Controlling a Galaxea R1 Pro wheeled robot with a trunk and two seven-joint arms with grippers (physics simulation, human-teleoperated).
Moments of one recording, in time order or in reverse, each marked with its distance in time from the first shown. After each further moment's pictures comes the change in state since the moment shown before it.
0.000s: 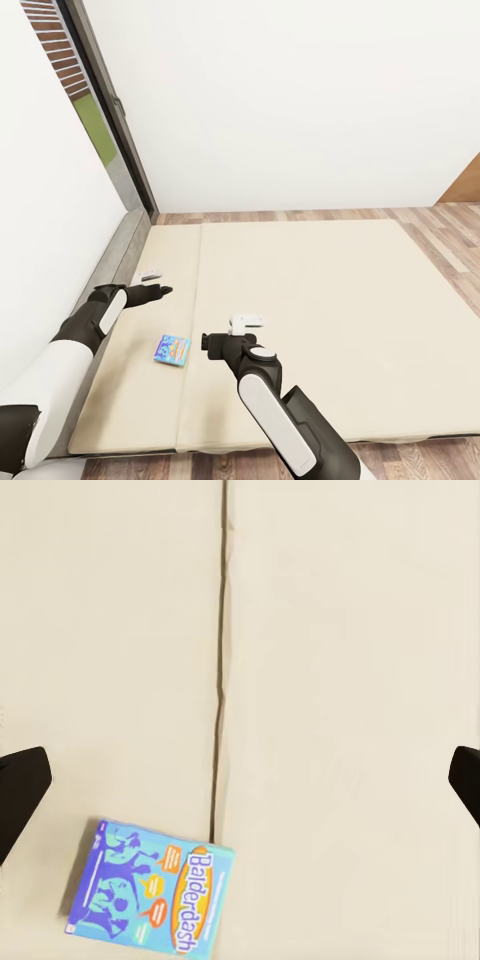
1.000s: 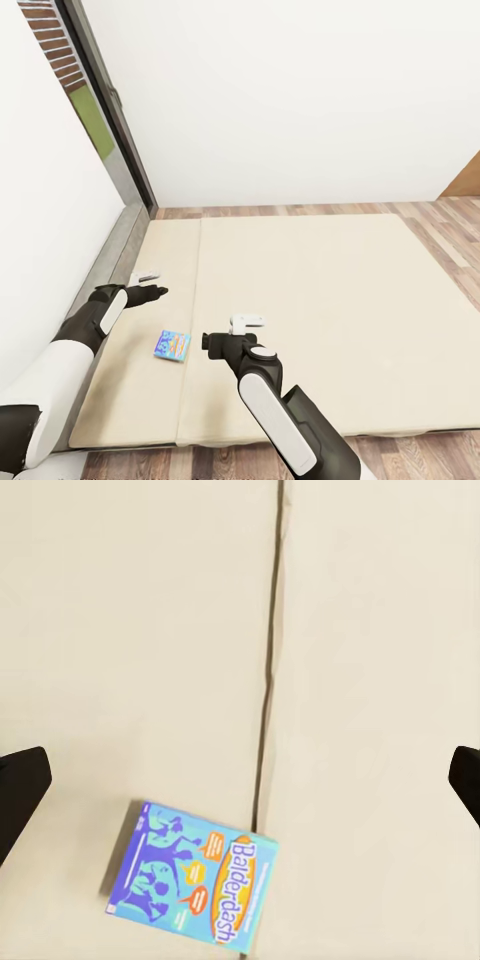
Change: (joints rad) left arm 0.000 -0.003 0.000 0.000 0.004 -0.003 0.093; right arm -0.001 0.000 -0.004 -0.001 0.000 0.002 -0.003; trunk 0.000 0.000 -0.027
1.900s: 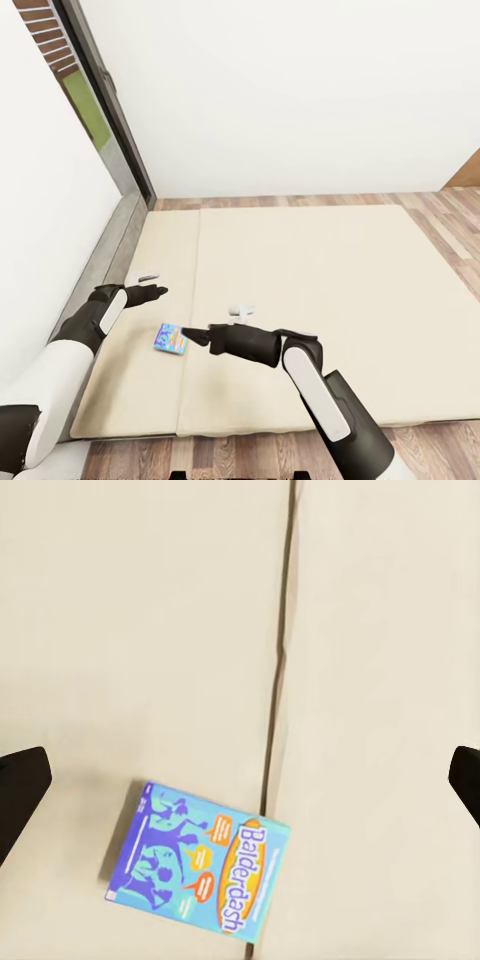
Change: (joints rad) left arm 0.000 0.001 0.002 0.000 0.003 -0.003 -0.001; right arm -0.005 -0.105 -0.224 -0.008 -0.026 0.120 0.951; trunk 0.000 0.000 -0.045
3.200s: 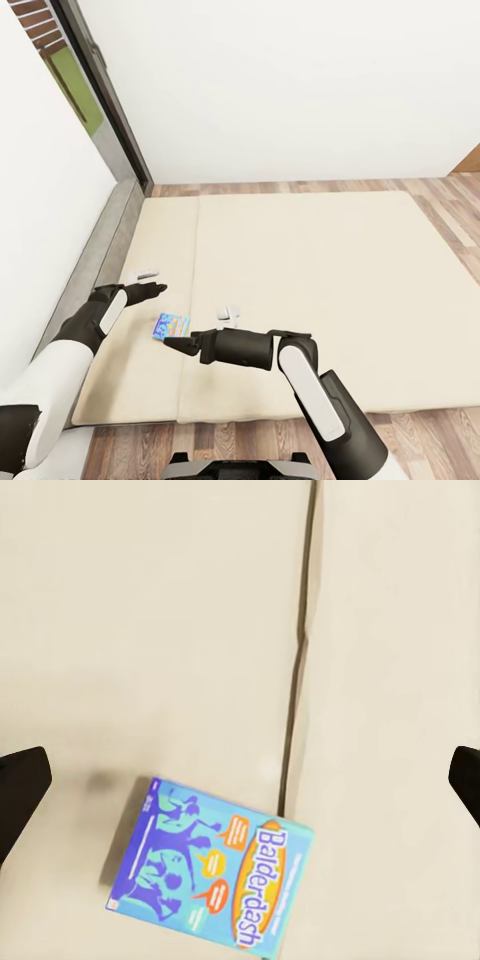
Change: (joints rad) left arm 0.000 0.000 0.000 0.003 -0.001 -0.061 0.000; right arm 0.002 0.038 -0.008 0.001 -0.002 0.088 0.147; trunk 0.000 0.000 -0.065
